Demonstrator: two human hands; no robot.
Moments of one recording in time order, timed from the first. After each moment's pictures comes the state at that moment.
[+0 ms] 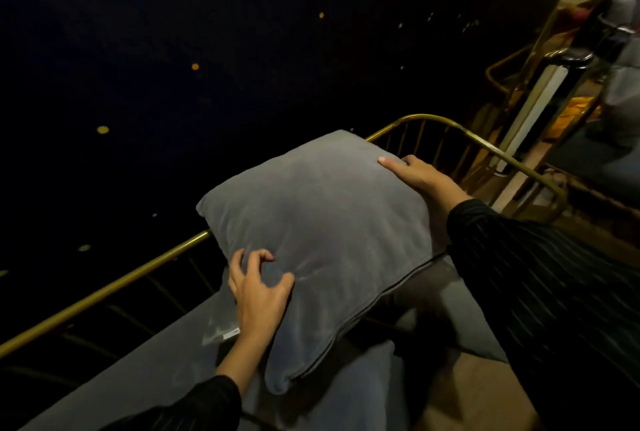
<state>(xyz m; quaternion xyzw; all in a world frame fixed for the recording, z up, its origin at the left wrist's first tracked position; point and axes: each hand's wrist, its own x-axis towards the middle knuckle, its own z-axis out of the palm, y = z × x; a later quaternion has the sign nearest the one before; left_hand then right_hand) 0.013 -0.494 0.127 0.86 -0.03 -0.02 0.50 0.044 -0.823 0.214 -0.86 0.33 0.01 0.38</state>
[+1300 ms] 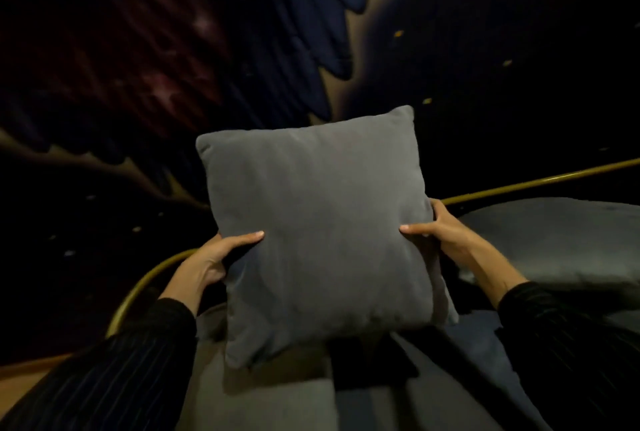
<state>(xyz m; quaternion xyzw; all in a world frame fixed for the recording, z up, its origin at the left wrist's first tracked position) -0.021 0.069 0.212 0.68 0.21 -0.11 0.70 0.014 -0.317 0.189 -0.72 0.09 0.12 0.68</state>
